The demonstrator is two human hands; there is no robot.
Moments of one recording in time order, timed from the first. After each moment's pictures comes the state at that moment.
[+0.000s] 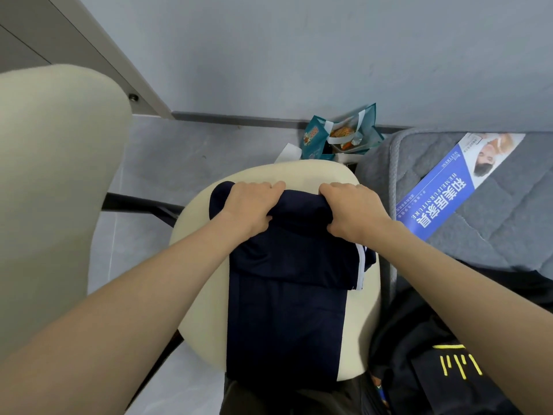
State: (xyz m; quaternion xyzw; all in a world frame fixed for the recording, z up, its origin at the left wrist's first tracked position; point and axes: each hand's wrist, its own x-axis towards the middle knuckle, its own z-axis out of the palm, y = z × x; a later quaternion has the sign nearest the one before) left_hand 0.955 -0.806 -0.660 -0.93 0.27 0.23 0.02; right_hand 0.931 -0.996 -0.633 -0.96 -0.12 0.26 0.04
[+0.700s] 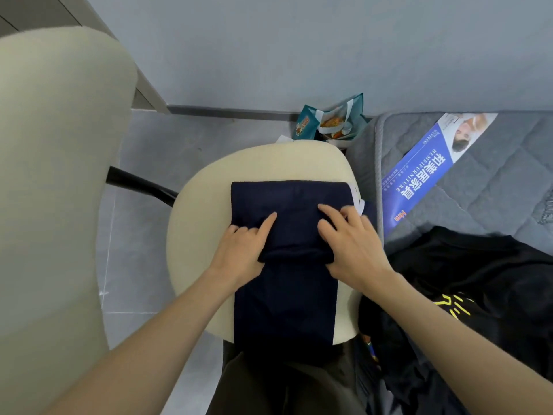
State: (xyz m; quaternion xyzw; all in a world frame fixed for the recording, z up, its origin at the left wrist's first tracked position) left_hand 0.824 -0.782 -0.669 -0.93 0.25 0.26 -0.07; right_hand 0.803 -1.000 -0.628 -0.97 -0.14 0.18 0.01
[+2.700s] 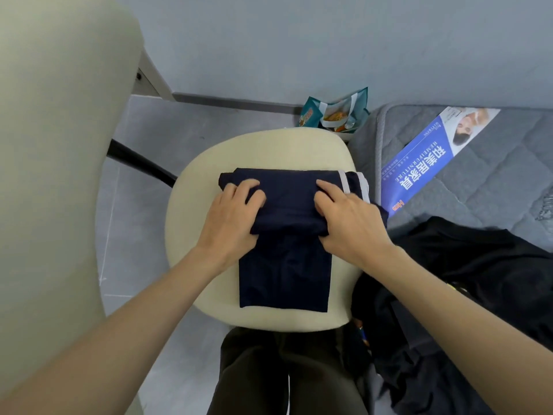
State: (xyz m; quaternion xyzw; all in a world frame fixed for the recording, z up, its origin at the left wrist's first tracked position) left_hand 0.822 -0.779 -0.635 -0.97 0.20 0.11 -0.12; right_hand 0.813 -0.994 -0.603 -0.97 -0.13 0.21 0.01
